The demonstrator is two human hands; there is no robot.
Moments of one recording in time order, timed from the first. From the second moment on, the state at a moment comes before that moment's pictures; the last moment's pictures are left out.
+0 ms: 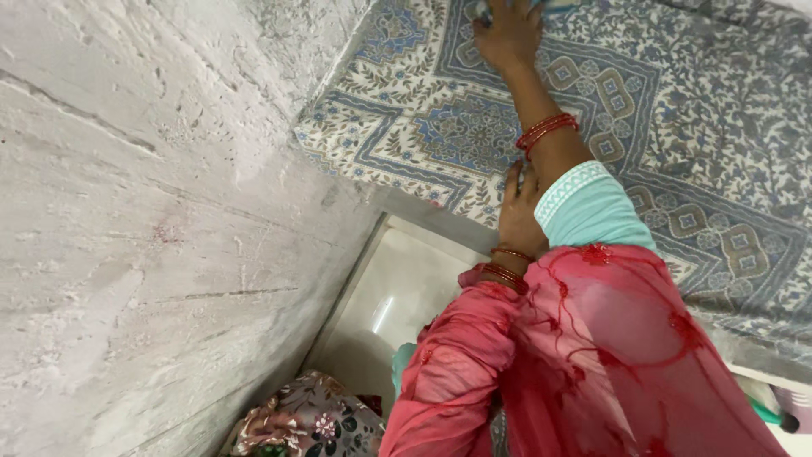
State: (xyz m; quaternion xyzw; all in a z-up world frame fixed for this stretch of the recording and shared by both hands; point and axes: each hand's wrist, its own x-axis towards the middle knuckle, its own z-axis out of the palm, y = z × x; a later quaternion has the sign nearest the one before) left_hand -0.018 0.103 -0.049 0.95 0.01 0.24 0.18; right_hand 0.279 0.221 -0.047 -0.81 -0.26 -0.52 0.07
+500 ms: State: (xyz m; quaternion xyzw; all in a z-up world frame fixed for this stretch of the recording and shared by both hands) left_hand -0.010 0.104 -0.044 0.94 -0.01 0.33 0.12; right_hand 0.022 0.206 0.040 -0.63 -0.71 0.13 0.28
